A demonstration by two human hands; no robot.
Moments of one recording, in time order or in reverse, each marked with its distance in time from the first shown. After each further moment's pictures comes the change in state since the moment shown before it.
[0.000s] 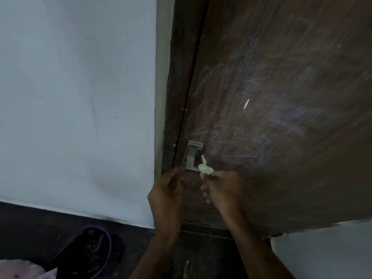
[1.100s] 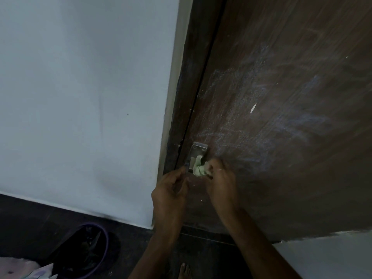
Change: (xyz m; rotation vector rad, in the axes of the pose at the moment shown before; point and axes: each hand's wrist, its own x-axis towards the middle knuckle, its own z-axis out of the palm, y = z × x) left_hand -0.001 0.005 -0.003 -0.024 -0.036 0.041; right_hand 0.003 -0.004 0.003 -0.598 0.023 -0.581
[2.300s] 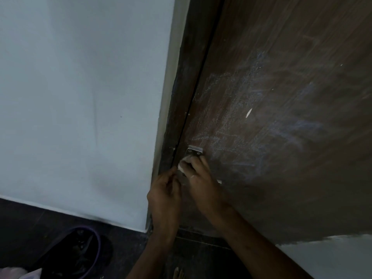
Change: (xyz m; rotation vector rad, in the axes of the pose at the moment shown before) left_hand 0.005 0.007 0.011 0.021 0.087 -0.035; right_hand 0.013 -0.007 0.012 -0.374 -0.049 -0.516
